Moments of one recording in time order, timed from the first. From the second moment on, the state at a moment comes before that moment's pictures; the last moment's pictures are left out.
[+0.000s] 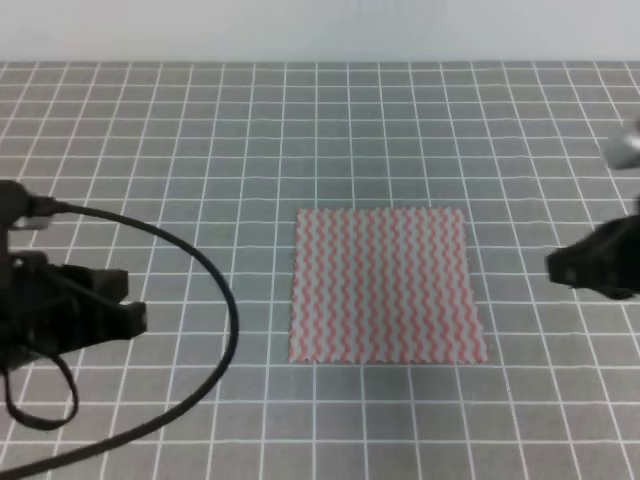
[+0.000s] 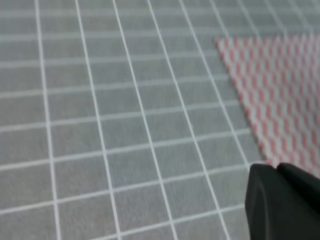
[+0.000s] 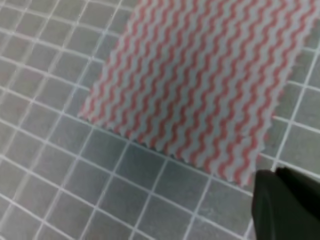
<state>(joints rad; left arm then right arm) -0.32 0.95 -0.60 -0.31 0.32 0.15 0.16 1.21 -0.89 0.55 0.82 -0.46</state>
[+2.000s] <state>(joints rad) -0.34 1.04 -0.61 -0.31 0.30 0.18 0.38 1.84 -1.16 0.19 0.80 0.07</state>
